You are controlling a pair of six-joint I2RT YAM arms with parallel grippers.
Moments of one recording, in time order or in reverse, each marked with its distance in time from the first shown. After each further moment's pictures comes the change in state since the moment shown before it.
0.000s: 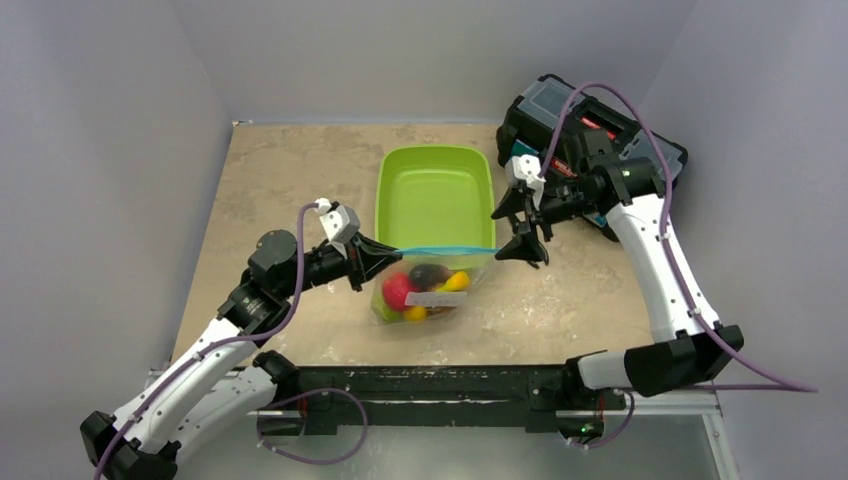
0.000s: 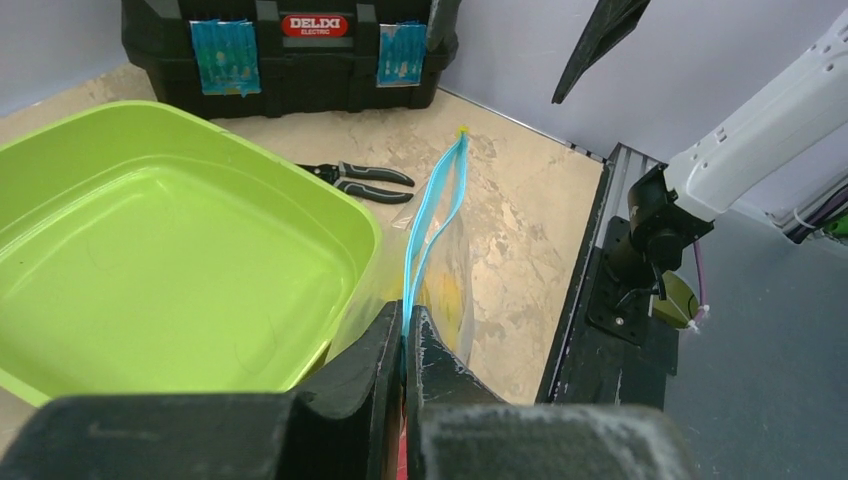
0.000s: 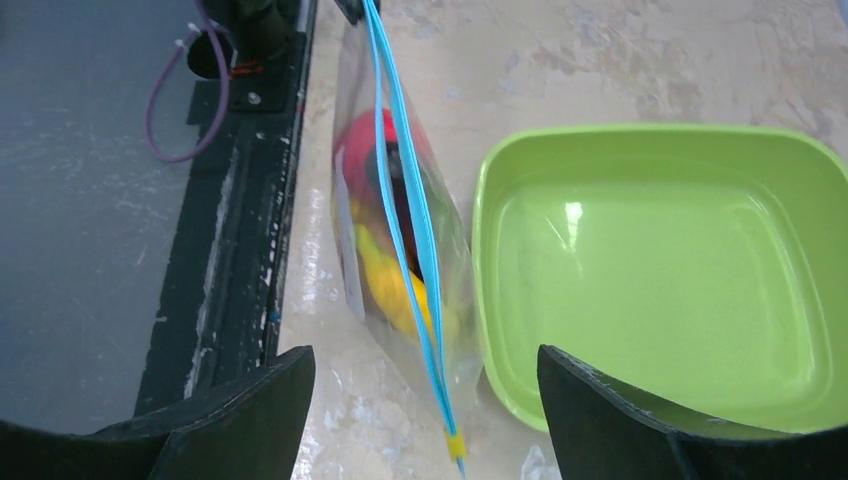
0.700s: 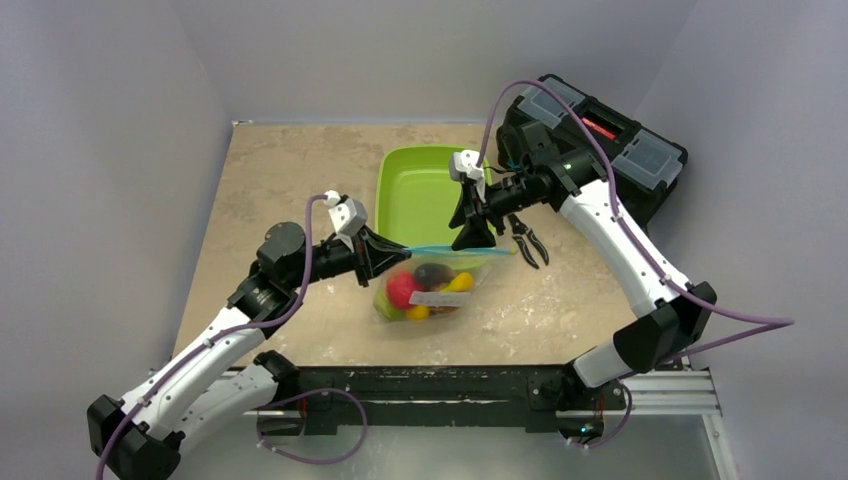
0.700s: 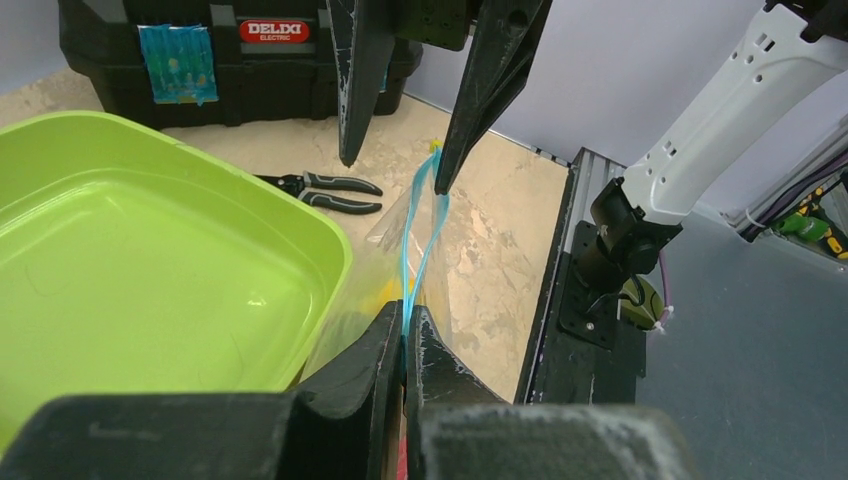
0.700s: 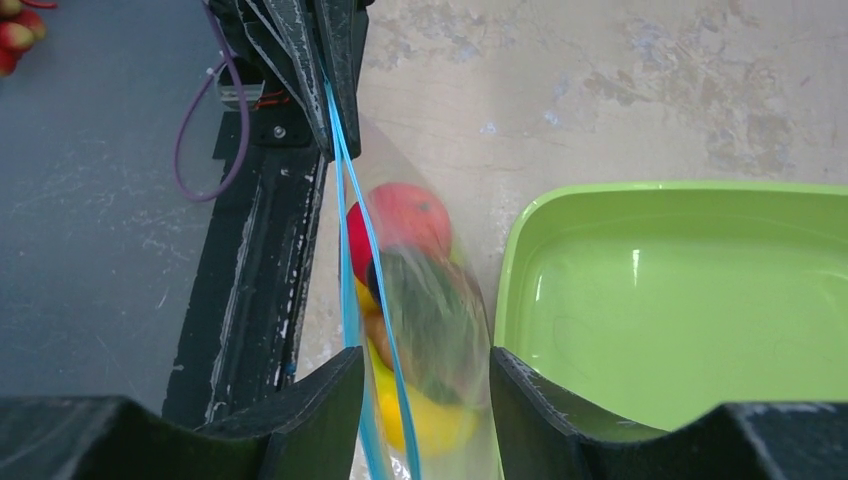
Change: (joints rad) left arm 0.000 0.091 0.015 0.090 0.077 -0.052; right arm 0.278 0.164 0.079 0.243 0.071 0.314
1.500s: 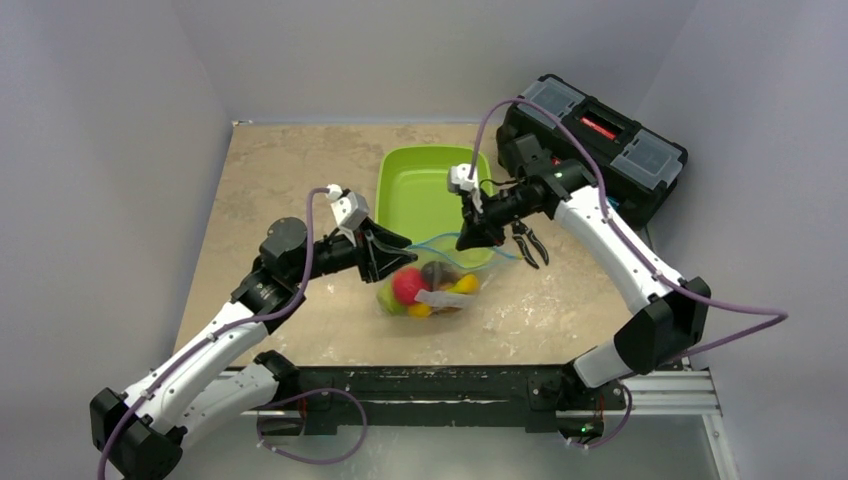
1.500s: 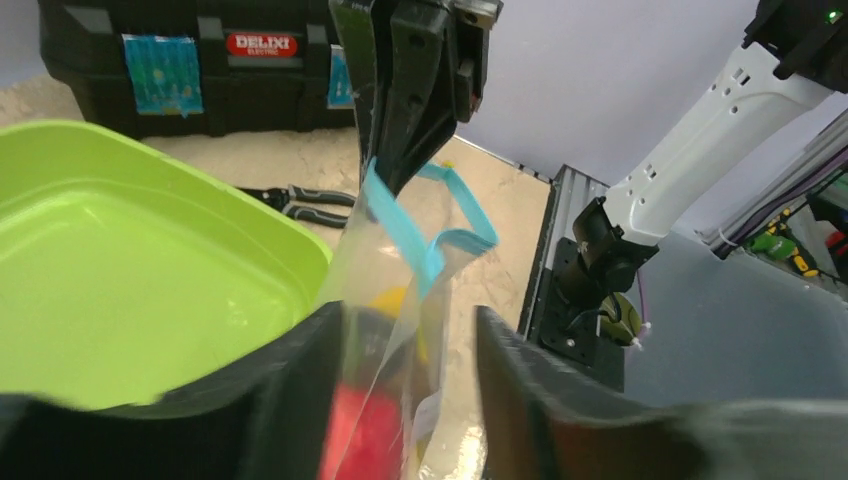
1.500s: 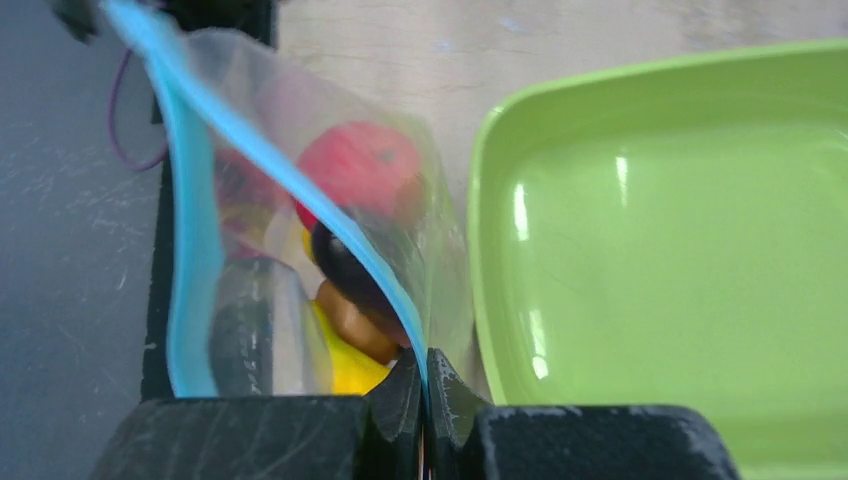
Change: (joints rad) left arm 0.000 0.041 0.023 0.038 0.014 -0.050; right arm -0.018 -0.014 -0.135 0.060 0.093 0.025
